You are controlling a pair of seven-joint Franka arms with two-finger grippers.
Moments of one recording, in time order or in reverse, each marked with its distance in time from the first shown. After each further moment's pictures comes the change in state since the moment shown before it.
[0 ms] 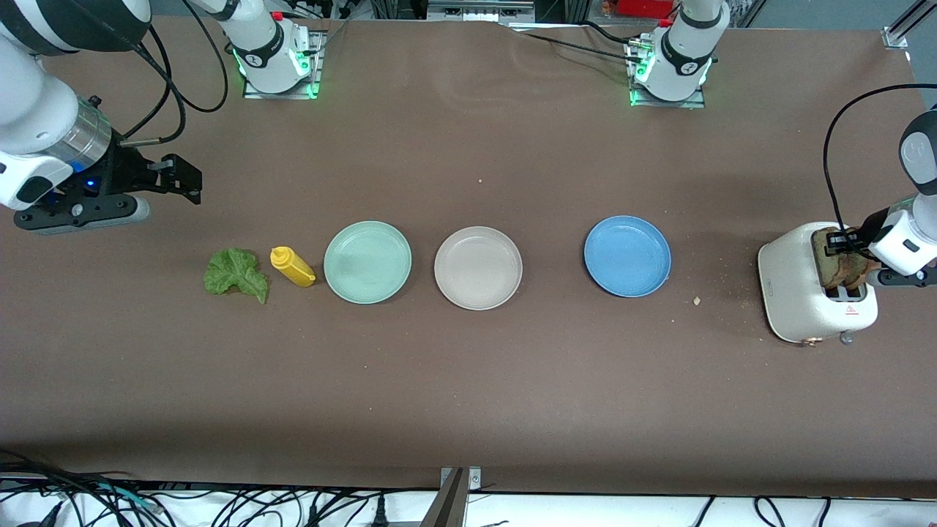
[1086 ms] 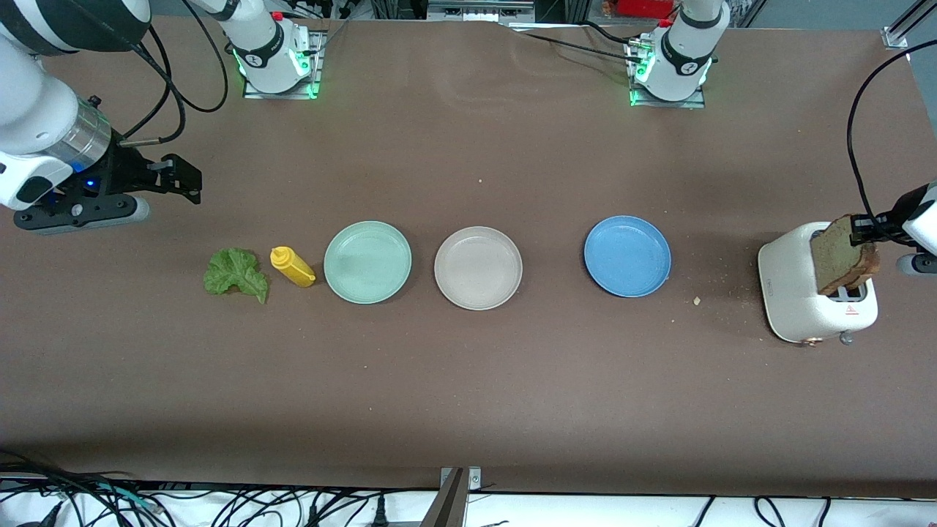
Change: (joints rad) left arm -0.001 -0.055 -0.125 0.241 0.000 -0.283 -0.001; right arm 0.000 0.000 -0.001 0.000 0.000 -0.002 0.000
